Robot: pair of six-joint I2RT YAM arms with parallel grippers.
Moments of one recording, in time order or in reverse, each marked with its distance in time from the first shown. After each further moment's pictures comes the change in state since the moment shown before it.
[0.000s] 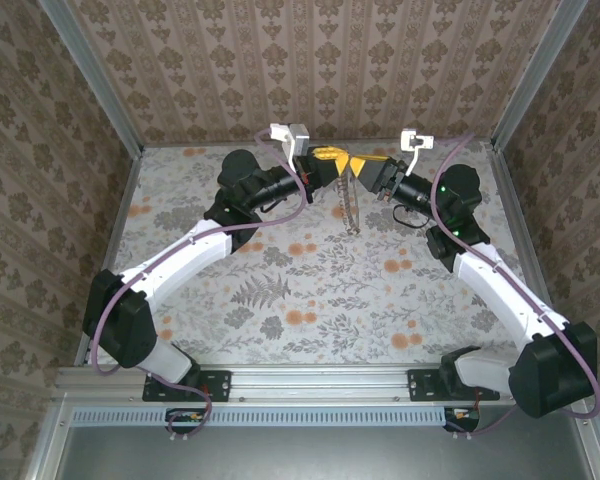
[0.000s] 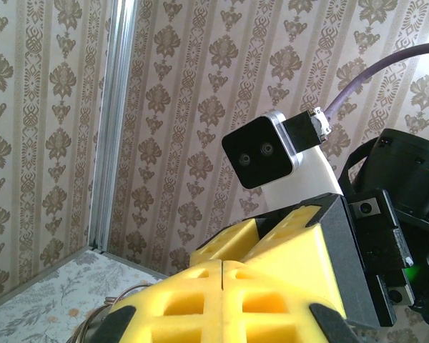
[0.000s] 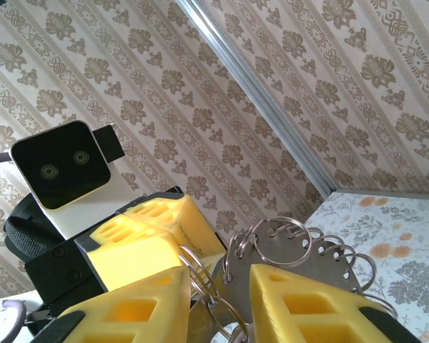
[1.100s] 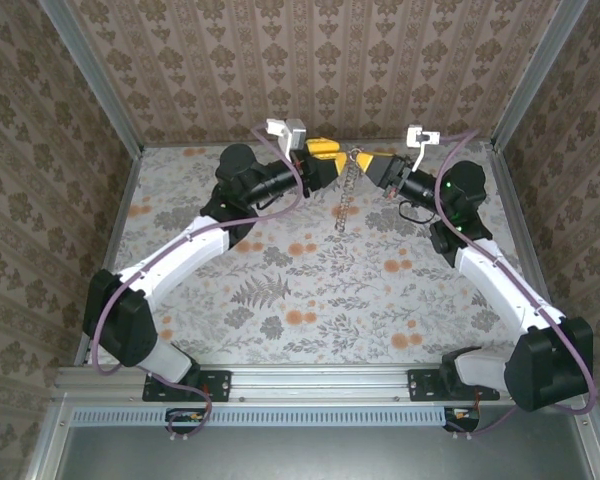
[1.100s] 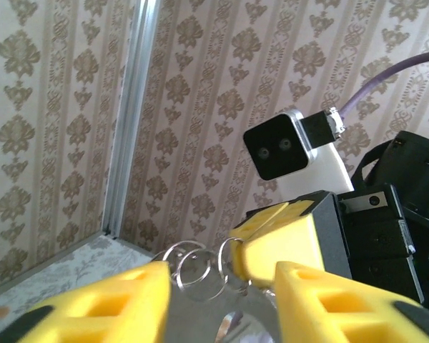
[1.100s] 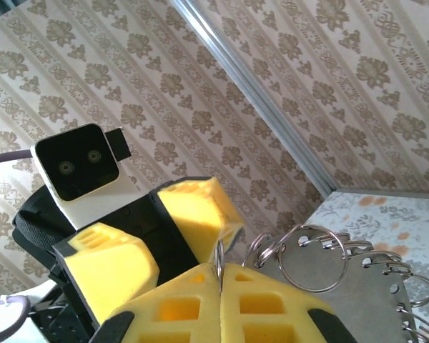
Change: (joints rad) left arm 0.042 0.001 0.035 -0.095 -0.008 -0.008; right arm -0.071 0.028 0.004 0.035 -0.066 0.040
